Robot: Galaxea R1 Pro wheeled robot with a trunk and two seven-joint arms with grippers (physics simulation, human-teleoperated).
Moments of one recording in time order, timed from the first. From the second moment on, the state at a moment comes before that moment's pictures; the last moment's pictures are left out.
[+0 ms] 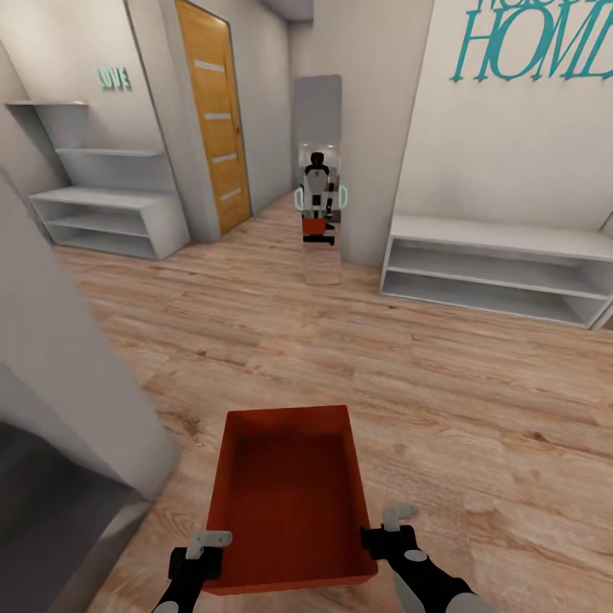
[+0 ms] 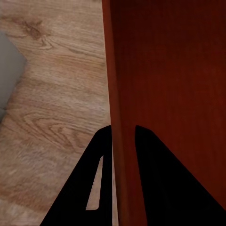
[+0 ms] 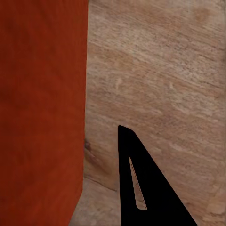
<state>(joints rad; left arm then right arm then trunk) -0.35 -0.04 0.04 -0.41 -0.13 -0.30 0.10 -0.58 0.08 0.09 -0.16 0.01 -0.11 -0.08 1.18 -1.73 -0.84</state>
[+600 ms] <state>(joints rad) -0.35 -0.04 0.04 -0.40 -0.13 -0.30 0.10 -0.58 0.08 0.09 -0.16 0.01 -0.11 -0.08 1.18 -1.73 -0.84</state>
